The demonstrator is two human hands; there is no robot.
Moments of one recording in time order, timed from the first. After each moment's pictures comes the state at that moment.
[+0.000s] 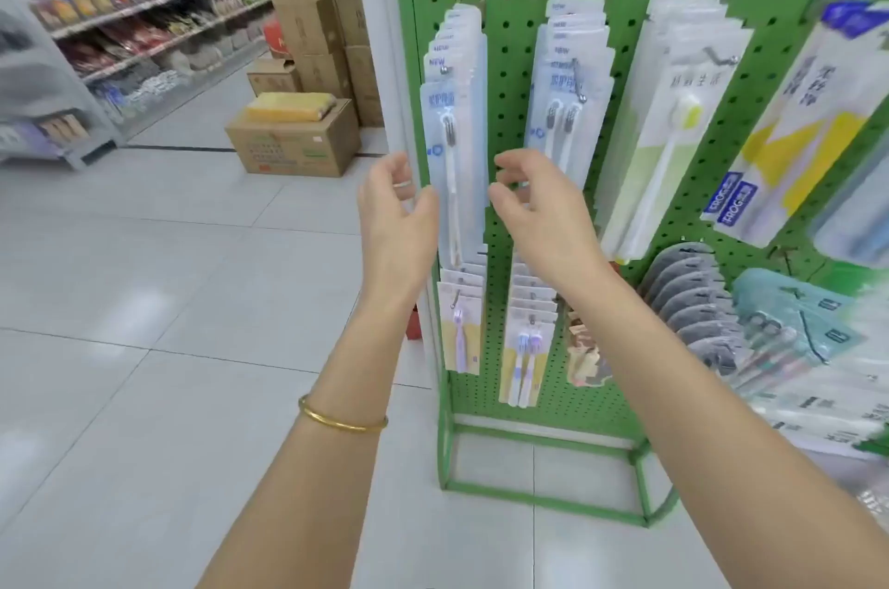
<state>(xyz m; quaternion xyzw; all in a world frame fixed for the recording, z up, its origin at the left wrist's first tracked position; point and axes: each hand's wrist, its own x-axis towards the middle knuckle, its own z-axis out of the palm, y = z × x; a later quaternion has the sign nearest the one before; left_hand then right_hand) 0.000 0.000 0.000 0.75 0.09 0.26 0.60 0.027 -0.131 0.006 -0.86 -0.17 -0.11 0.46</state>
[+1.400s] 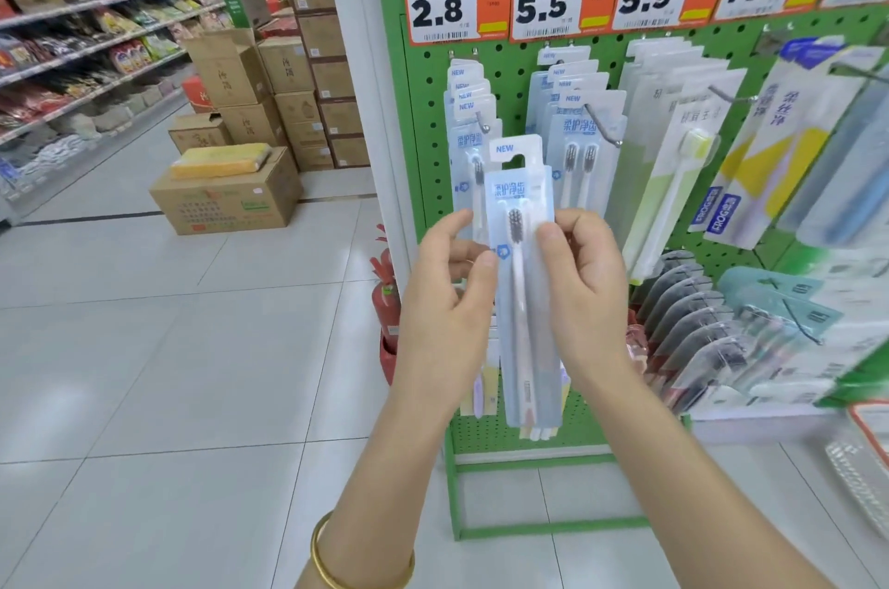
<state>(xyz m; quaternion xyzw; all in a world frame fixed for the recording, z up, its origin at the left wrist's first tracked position) -0.028 0.025 0.013 0.75 -0.08 0.14 0.64 -0.010 -0.083 0.001 -0.71 -0.08 -0.32 0.63</state>
